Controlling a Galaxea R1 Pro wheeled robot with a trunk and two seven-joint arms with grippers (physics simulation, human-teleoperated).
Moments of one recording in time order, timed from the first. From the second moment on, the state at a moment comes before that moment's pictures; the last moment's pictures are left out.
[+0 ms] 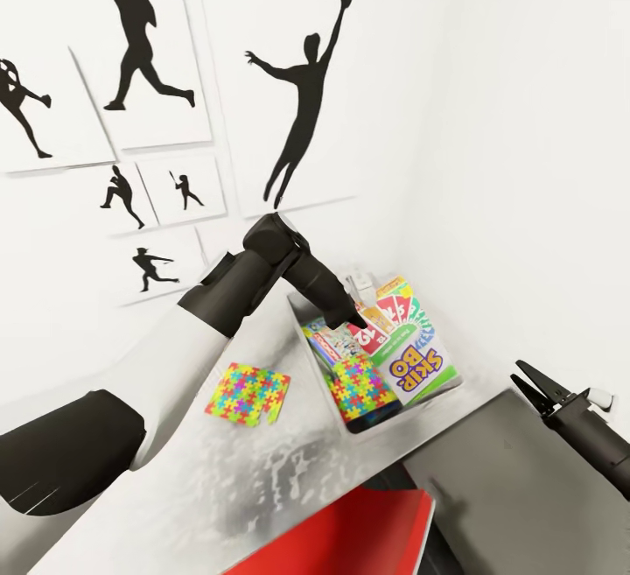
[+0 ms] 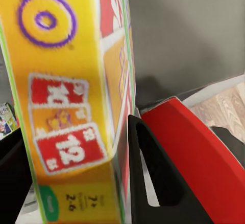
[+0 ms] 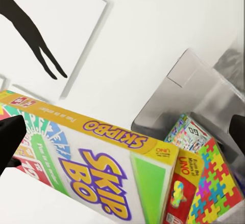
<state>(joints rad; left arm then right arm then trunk) -1.28 -0.17 -0.52 -1.00 -0.53 0.87 -1.55 -0.25 -0.15 -0.71 -1.44 -0.72 0.85 0.94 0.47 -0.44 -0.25</state>
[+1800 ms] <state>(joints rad) -1.33 -0.17 -0.49 -0.96 -0.54 0.87 -1.55 -0.25 -0.15 -0.71 -1.43 -0.72 0.85 0.95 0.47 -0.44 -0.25</state>
